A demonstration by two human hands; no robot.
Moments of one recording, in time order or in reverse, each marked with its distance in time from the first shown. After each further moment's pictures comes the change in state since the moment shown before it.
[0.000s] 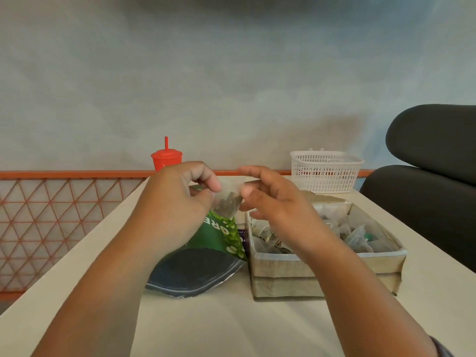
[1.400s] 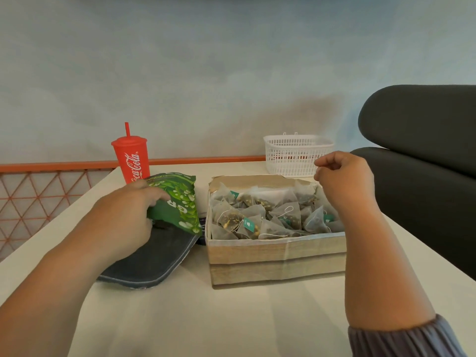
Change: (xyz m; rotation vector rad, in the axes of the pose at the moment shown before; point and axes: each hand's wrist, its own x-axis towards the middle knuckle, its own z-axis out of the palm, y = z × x) left_hand 0.010 -0.049 0.030 0.703 -0.221 0.064; right_hand -0.002 0.066 -0.129 -0.428 0.693 0.291
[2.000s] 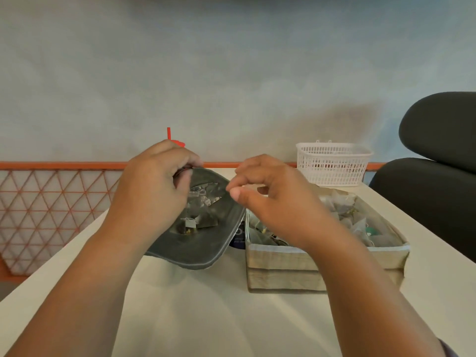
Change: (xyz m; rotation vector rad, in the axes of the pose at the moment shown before) left_hand -0.006 0.003 -0.040 -0.235 0.559 0.225; right_hand -0.088 -0.096 0.045 0.114 -0.610 -0.566
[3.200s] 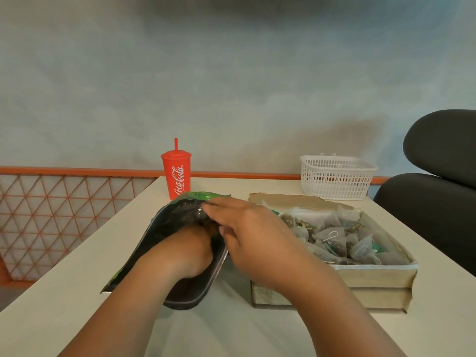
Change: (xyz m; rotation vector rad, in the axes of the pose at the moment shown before) left_hand -0.025 0.002 0.048 0.443 -1.020 -0.274; right_hand -0.003 -0.020 0.027 -0.339 -0.282 -0.148
